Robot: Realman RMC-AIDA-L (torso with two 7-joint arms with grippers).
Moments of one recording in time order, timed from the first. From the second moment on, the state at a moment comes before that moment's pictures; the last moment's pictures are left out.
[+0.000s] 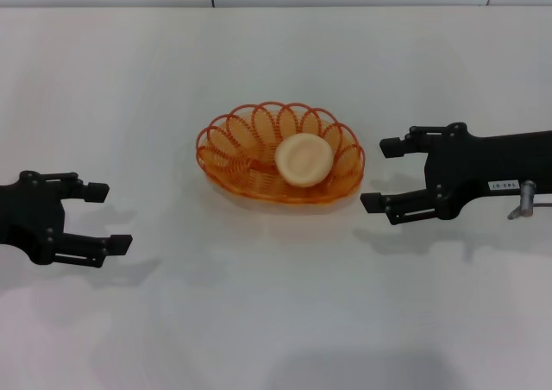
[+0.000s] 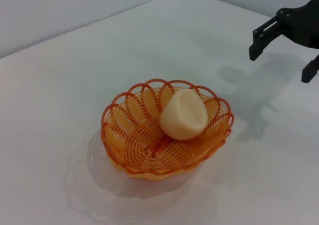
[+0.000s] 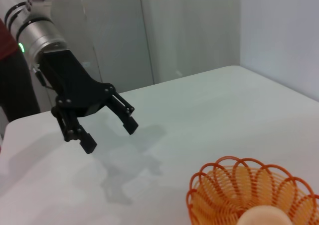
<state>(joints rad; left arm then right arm) -0.37 -2.04 0.68 1.11 2.24 1.81 -1.58 0.31 2.01 -1.39 -1.27 -1.76 -1.32 1.77</state>
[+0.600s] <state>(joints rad) -0.38 -2.04 0.68 1.11 2.24 1.81 -1.58 0.31 2.01 -1.39 -1.27 -1.79 -1.30 1.77</state>
